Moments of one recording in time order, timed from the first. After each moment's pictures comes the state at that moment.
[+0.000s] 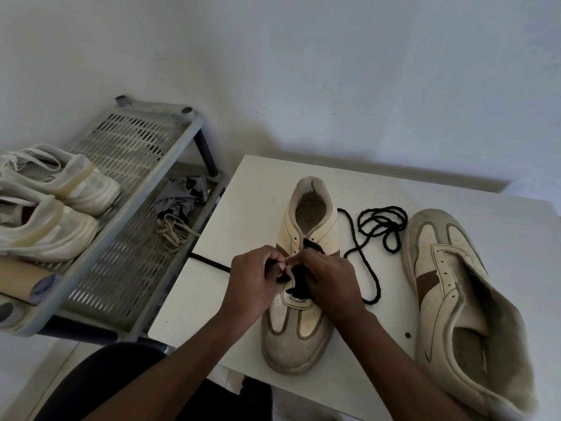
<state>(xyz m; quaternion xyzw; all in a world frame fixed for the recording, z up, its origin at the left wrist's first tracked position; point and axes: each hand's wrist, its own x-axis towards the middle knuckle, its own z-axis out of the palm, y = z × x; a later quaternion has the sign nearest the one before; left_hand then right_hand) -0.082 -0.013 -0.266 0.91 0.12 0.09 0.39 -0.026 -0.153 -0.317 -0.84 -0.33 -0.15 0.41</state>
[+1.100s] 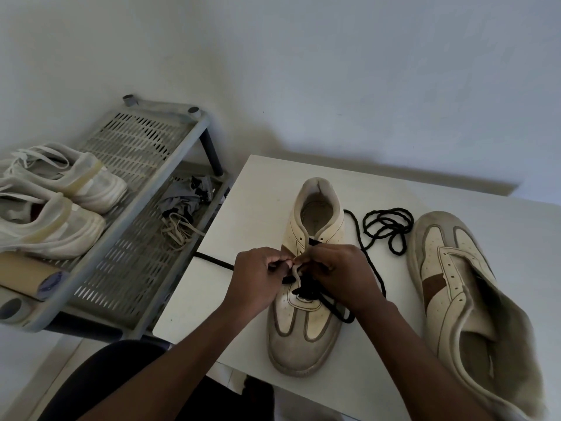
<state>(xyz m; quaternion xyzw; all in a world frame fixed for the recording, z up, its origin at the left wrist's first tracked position) -0.079 -0.007 -0.267 0.90 0.09 0.08 0.42 -0.005 -0.165 -0.304 -0.81 -0.38 -0.08 0.43</state>
